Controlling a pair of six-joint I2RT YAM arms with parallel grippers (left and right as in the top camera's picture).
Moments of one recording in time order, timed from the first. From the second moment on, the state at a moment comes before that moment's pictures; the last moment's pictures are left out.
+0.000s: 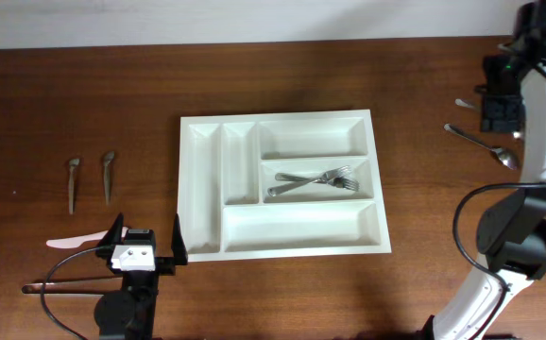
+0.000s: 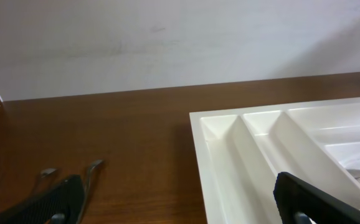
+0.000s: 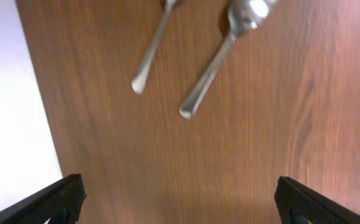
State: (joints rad) left arm 0.00 0.01 0.01 -0.08 0.01 0.07; right arm -0.30 2.09 2.12 -1.24 0.12 1.40
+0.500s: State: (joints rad) left arm 0.00 0.01 0.01 -0.08 0.01 0.07; right arm -0.43 2.25 2.12 -1.13 0.03 1.10
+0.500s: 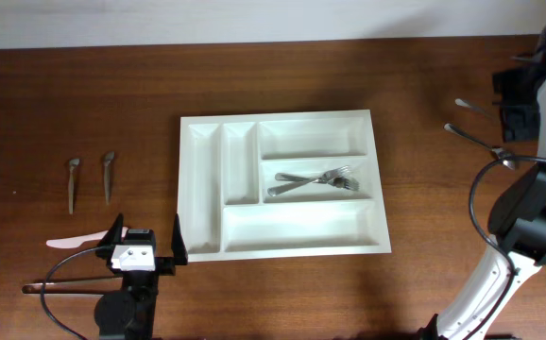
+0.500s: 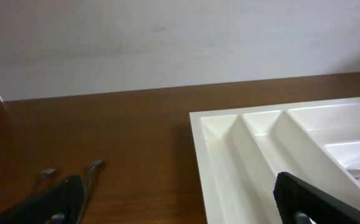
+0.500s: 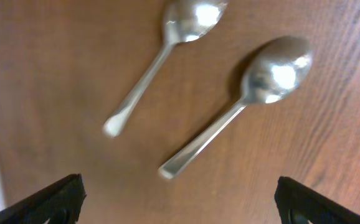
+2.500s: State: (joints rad) left arm 0.00 0.01 0.01 -0.08 0.01 0.07; right arm -0.46 2.43 2.11 -1.22 -0.01 1.39
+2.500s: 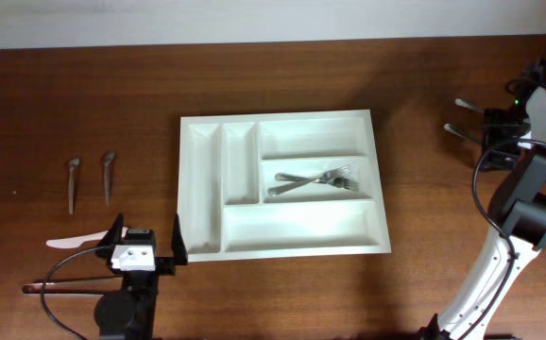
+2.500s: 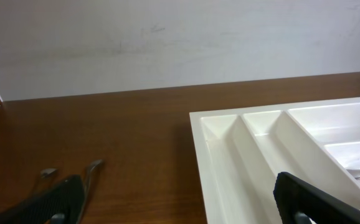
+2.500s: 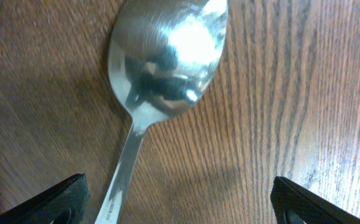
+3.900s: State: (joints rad) left arm 0.00 0.01 0.01 -0.08 0.01 0.07; right arm -0.46 2.47 2.11 -1.23 0.00 1.51
